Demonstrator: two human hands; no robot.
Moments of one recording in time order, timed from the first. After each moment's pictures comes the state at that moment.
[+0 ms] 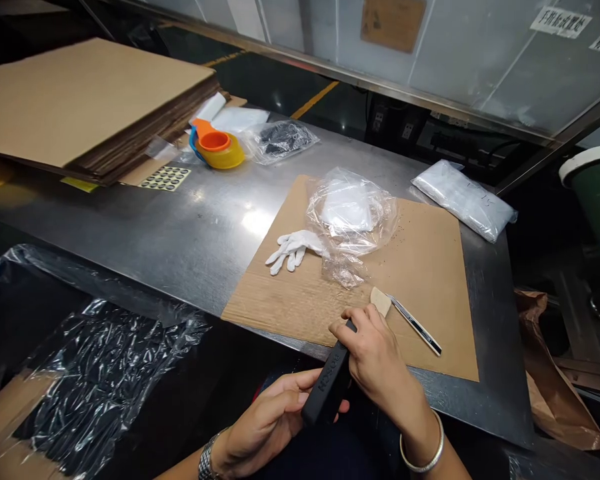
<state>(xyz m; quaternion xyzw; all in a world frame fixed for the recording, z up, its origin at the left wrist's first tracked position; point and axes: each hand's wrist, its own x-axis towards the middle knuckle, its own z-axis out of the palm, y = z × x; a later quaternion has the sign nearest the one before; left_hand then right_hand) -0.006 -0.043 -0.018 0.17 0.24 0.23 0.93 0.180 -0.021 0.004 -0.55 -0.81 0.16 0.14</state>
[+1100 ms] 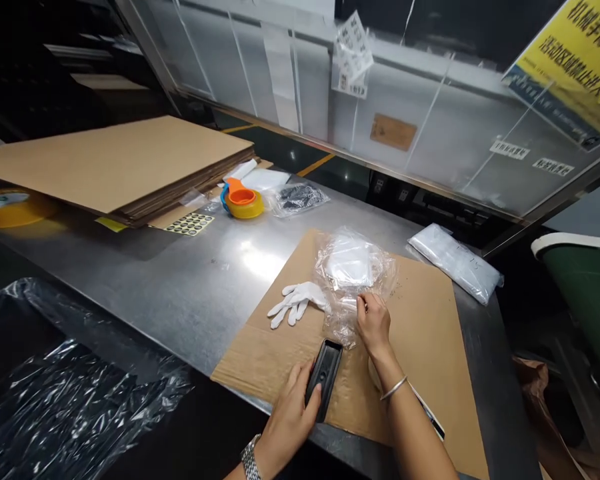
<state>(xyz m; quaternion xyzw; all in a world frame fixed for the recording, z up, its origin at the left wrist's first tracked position) 0.023 0.007 -0.093 0.64 0.55 0.32 0.43 0.211 0.121 -0.059 -0.70 -0.63 0.12 0.31</state>
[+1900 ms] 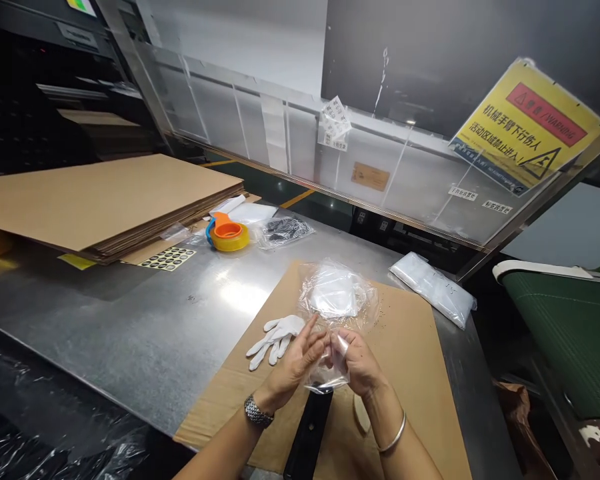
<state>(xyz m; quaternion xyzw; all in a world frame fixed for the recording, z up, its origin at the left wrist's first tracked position) 0.051 0.113 -0.025 0.48 0.36 0.45 0.66 0.189 0.101 -0.011 -0.54 -0.54 0.48 0.43</state>
